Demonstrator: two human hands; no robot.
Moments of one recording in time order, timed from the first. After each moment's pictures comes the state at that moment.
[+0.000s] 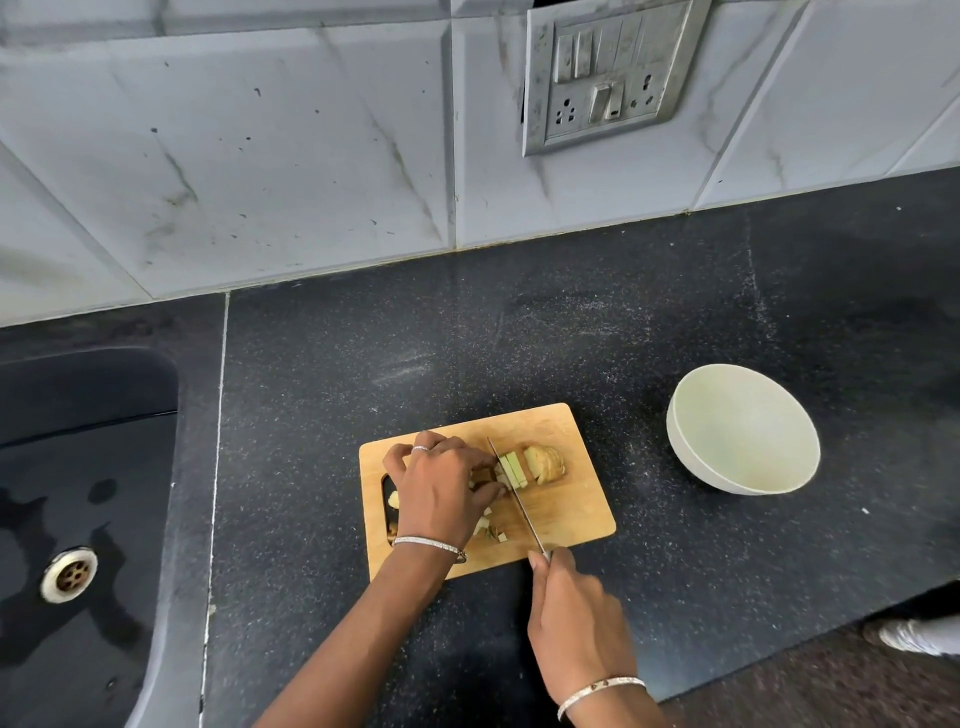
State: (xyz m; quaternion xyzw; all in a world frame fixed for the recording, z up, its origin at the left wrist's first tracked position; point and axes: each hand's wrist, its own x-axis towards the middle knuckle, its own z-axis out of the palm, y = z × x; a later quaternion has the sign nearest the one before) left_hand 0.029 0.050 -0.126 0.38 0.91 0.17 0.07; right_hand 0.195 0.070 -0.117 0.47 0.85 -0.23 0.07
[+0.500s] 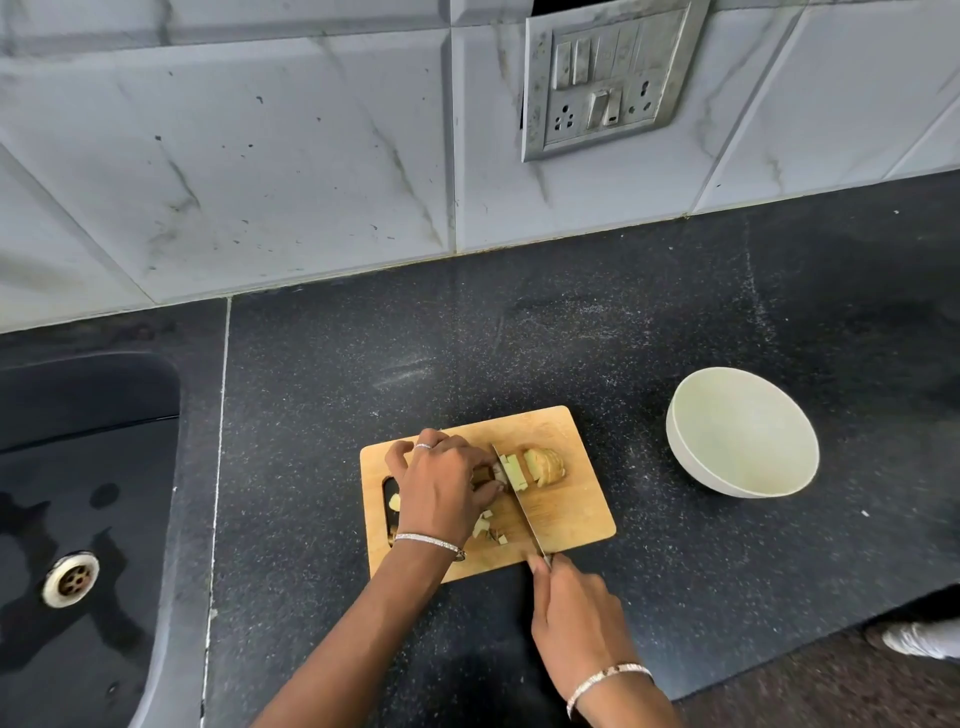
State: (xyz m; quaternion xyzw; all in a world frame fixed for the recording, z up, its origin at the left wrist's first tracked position) left_hand 0.025 0.052 -0.120 0.39 0.90 0.16 0.08; right_hand 0.196 0.079 -0.125 0.45 0.84 -0.28 0.07
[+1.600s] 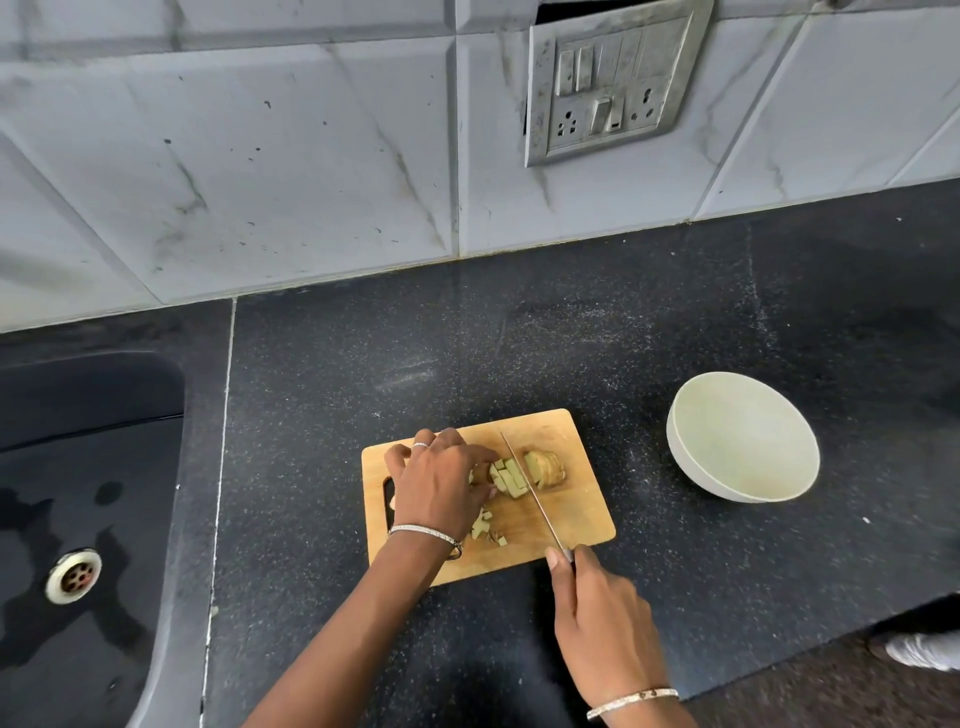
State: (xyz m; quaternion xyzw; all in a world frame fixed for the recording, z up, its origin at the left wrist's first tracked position) left_hand 0.022 0.052 -0.117 0.40 0.90 0.13 0.09; right_hand 0.212 0.088 -0.108 0.44 0.86 -0.27 0.01
